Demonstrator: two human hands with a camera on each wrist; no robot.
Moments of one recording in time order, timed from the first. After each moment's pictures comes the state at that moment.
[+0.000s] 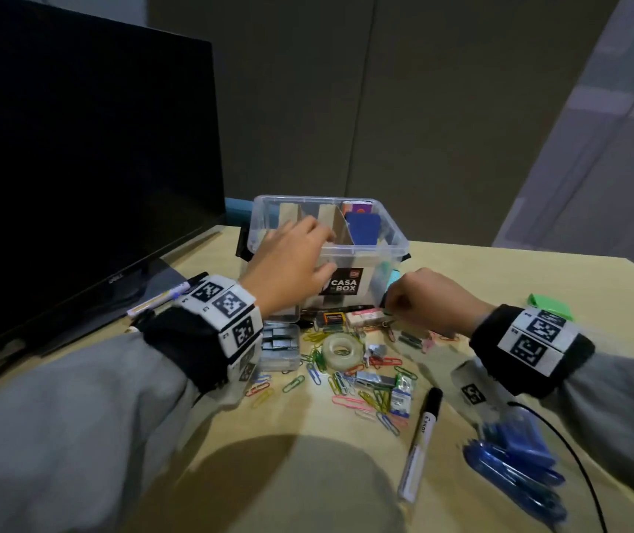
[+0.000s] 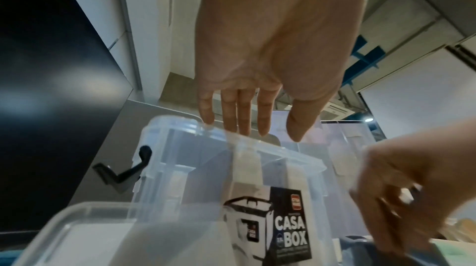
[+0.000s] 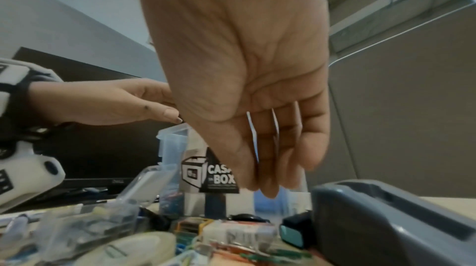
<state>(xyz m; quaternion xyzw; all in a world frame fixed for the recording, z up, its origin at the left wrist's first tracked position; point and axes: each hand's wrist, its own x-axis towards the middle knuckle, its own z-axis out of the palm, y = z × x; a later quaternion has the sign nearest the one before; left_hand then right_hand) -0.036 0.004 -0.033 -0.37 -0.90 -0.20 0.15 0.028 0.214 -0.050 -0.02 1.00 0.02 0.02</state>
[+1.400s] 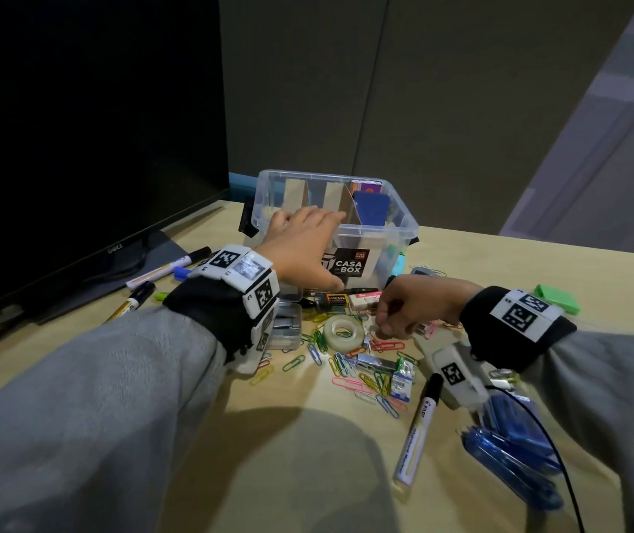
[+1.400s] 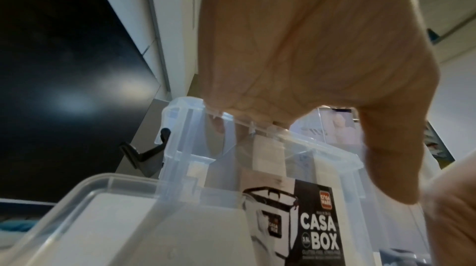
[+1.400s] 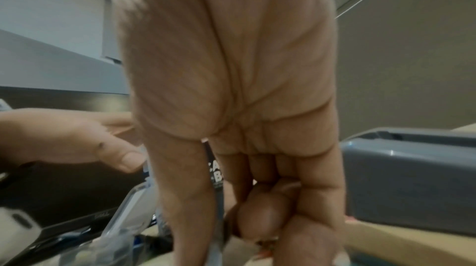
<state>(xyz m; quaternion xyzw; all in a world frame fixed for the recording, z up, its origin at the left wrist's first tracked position) -0.059 0.013 -0.047 -0.35 -0.93 -0.07 0.02 0.011 0.211 -0.065 0.00 0.95 -0.19 0.26</state>
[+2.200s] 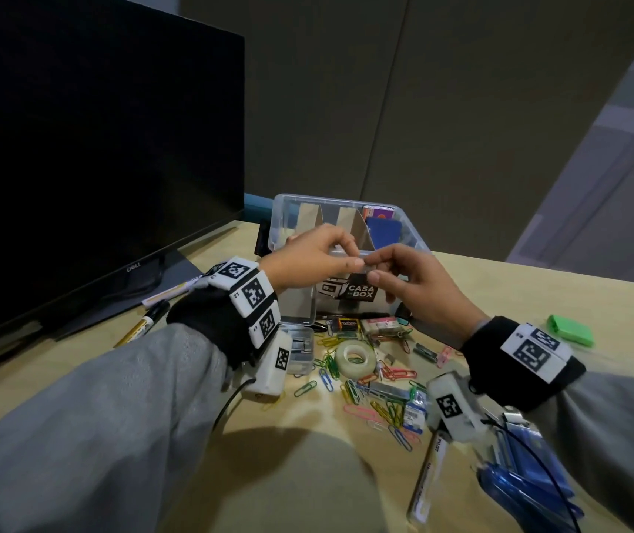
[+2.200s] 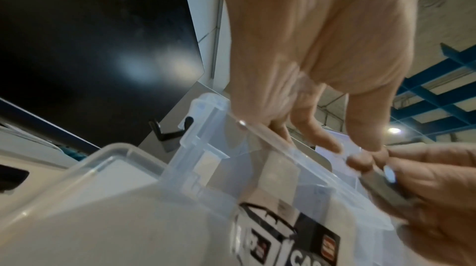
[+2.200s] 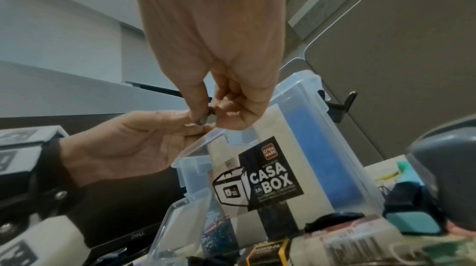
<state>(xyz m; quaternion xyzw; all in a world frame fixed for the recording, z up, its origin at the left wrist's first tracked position) -0.073 -0.003 -0.040 -0.35 -0.83 -0.43 -0.10 0.012 0.183 -0.048 -0.08 0.87 -0.47 -0.11</state>
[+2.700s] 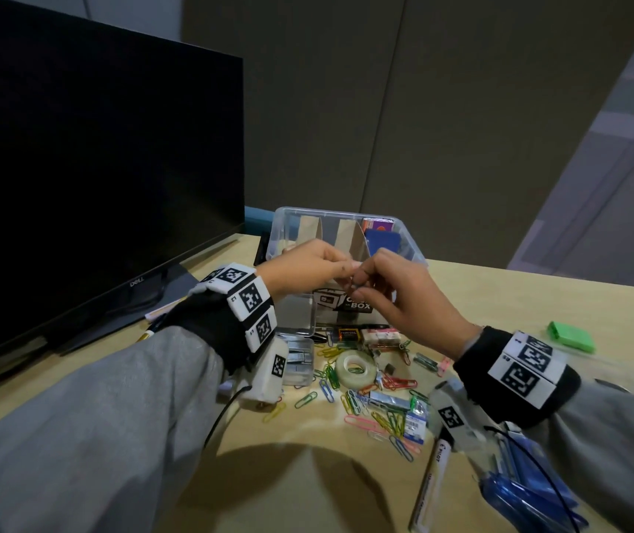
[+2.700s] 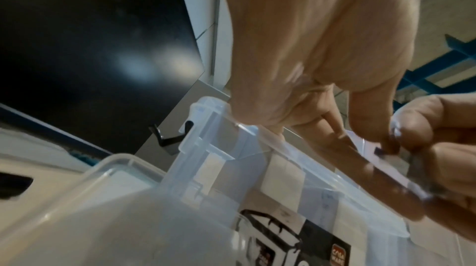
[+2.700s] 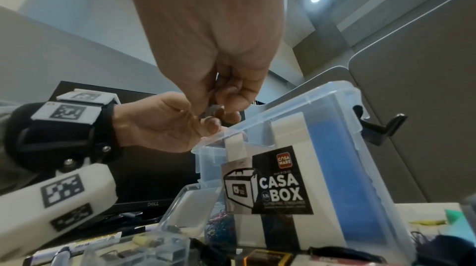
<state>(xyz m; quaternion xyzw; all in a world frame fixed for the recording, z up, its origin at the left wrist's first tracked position) -0.063 -0.006 -0.024 -0.36 -0.79 -0.45 -0.18 0.014 0.173 -0.044 -0.23 0.91 -0.25 -0.22</state>
